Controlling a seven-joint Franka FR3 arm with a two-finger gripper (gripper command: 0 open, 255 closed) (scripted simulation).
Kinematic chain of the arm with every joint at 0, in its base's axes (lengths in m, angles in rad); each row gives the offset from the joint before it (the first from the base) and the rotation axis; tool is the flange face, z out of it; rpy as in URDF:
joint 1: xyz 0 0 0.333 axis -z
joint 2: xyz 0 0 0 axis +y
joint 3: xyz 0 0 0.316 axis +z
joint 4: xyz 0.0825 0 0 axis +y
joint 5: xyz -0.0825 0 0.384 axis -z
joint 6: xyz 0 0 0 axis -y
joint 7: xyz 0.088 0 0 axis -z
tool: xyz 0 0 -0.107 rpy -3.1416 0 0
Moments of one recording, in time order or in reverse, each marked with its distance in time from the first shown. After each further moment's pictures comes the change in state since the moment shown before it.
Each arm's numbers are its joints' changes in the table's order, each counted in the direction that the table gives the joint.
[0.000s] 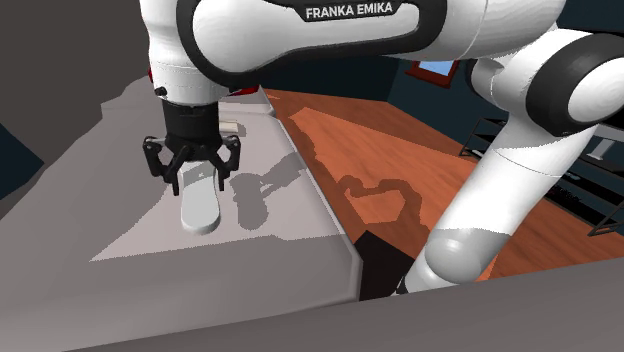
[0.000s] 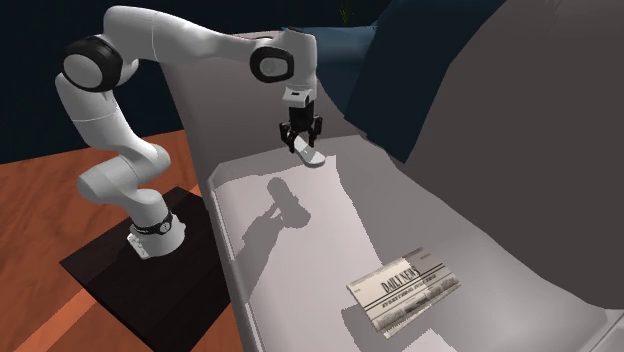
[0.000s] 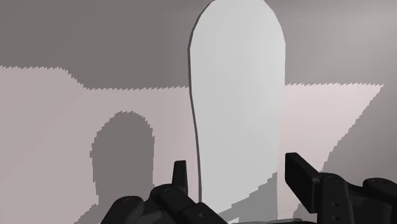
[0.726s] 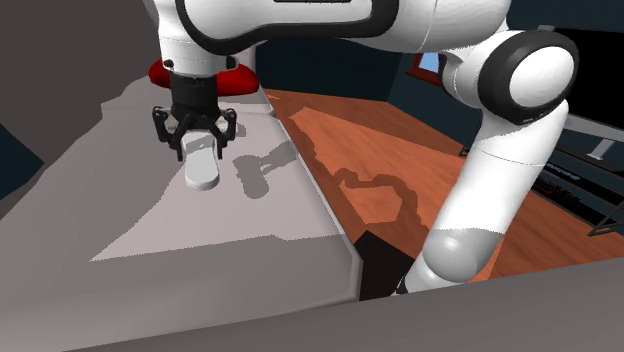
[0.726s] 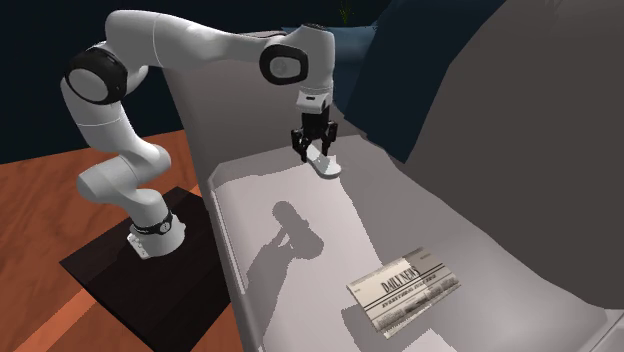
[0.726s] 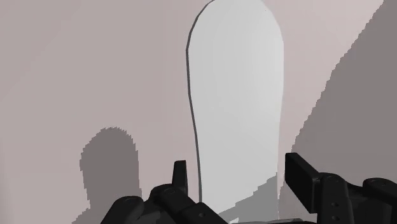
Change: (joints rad) arm 0.048 0.138 -0.051 -0.173 0.093 -0.067 -0.083
